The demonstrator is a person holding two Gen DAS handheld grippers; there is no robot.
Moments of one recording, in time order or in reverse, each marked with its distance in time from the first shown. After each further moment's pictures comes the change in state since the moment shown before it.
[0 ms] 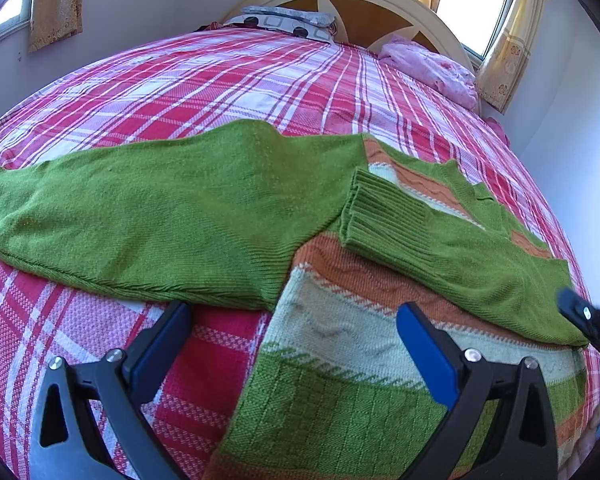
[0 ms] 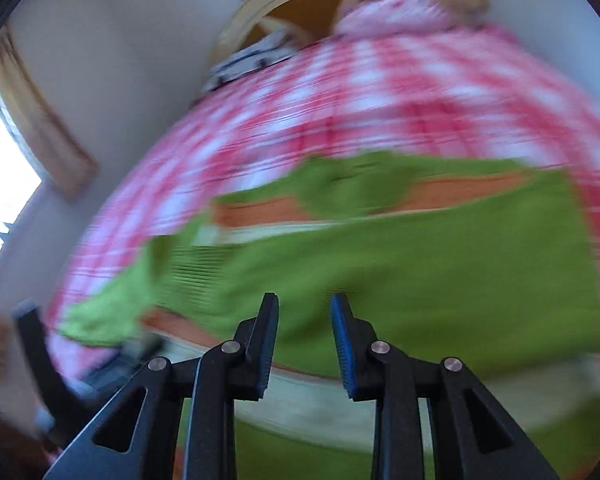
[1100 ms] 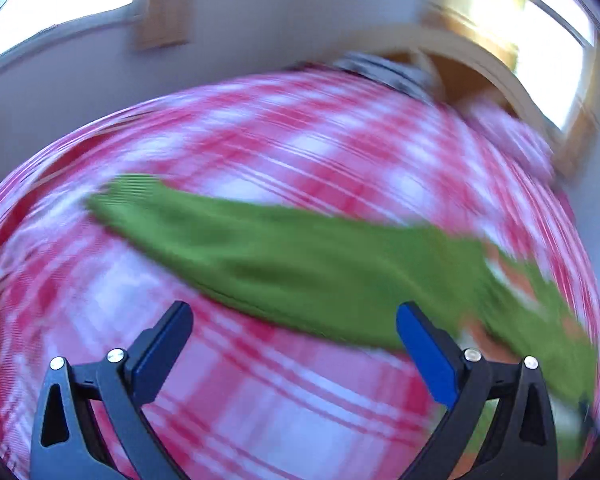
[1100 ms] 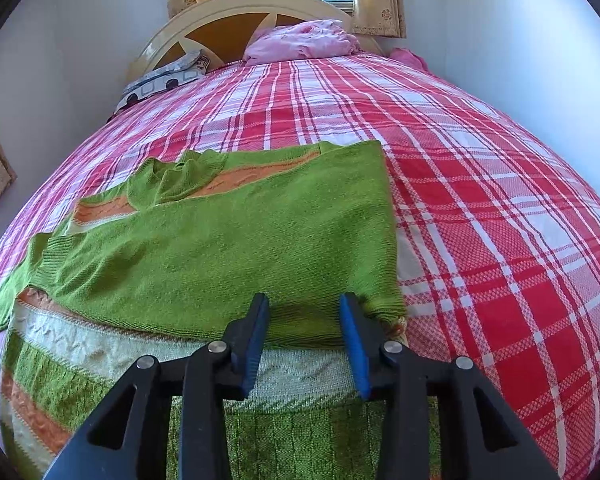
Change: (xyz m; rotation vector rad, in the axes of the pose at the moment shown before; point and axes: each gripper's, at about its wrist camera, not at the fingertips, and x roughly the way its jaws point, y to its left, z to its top) left arm -0.083 0.135 0.027 -0.269 -0.174 0.269; right arm -0.026 -0.104 -0.039 0.029 -0.079 -0.306
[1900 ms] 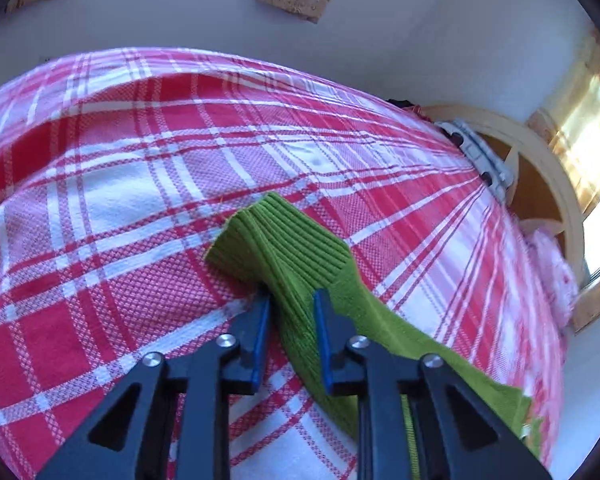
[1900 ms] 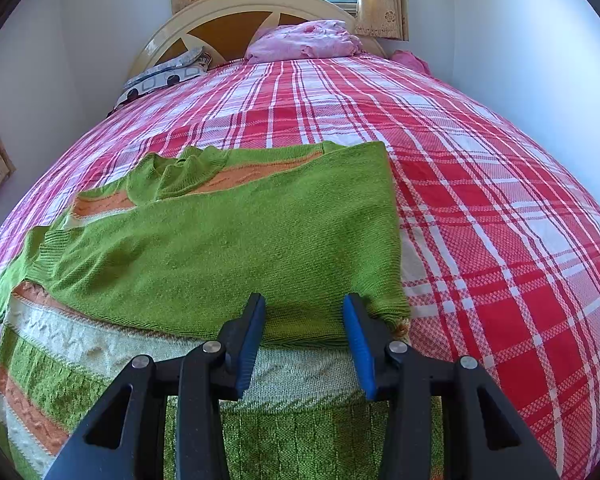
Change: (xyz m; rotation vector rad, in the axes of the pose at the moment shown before) left arm 0.082 0.147 0.047 -0.419 0.002 -0.014; right arm 0.001 0.002 0.000 -0.009 0.000 -0.003
